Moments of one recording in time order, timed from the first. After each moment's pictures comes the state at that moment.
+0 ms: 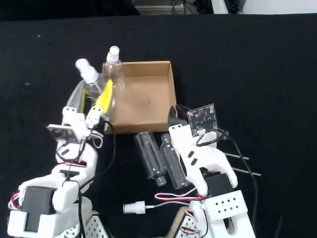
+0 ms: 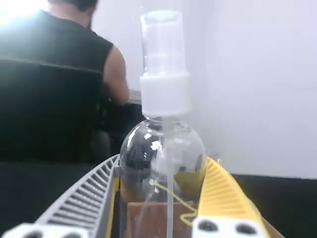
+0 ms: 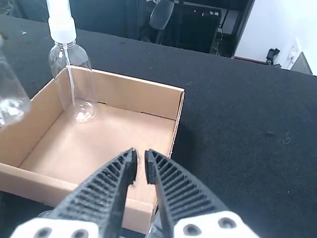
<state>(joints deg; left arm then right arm) 0.3 -14.8 88.5 -81.1 6.6 -13.9 -80.6 86.5 24.7 5.1</state>
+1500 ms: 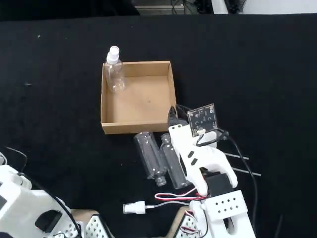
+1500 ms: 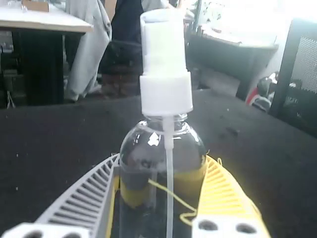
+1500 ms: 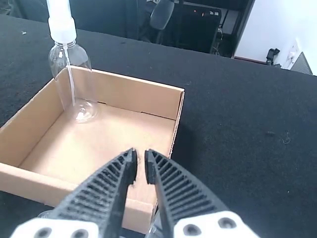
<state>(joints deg) -65.0 3.8 75.4 -72.7 6.0 -13.9 -80.6 86.5 24.7 5.1</state>
